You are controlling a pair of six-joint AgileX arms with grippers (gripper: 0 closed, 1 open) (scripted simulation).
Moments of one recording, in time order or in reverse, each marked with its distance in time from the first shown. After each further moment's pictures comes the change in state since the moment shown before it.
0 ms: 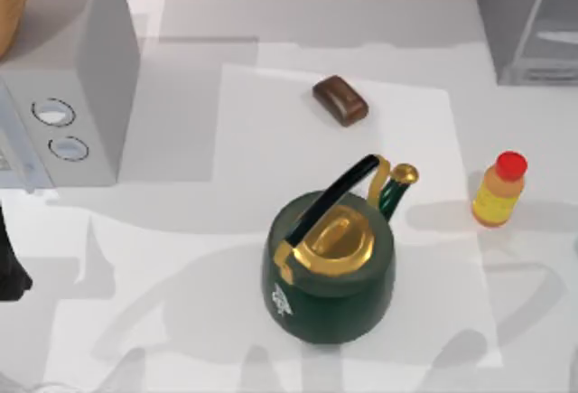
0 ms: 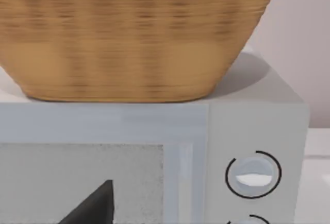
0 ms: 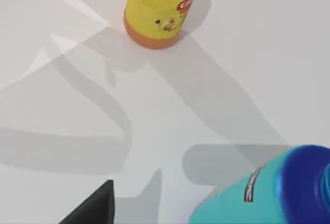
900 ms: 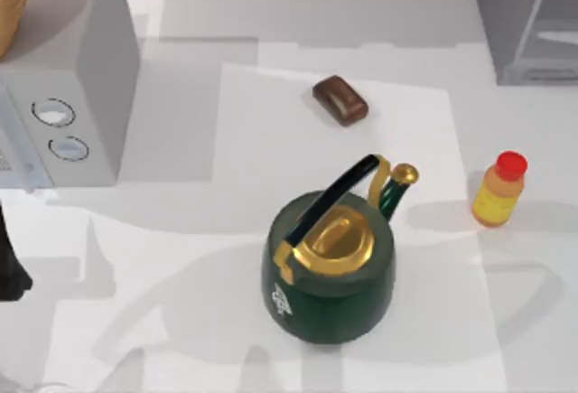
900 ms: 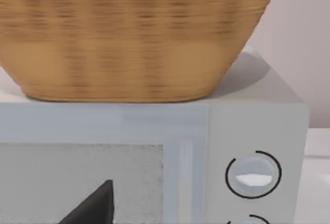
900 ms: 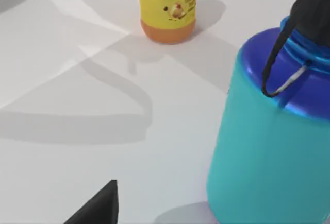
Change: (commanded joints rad) left arm 0.000 0.000 0.000 0.000 0.000 0.000; right arm -0.373 0.569 0.173 -0.244 -0.400 -0.614
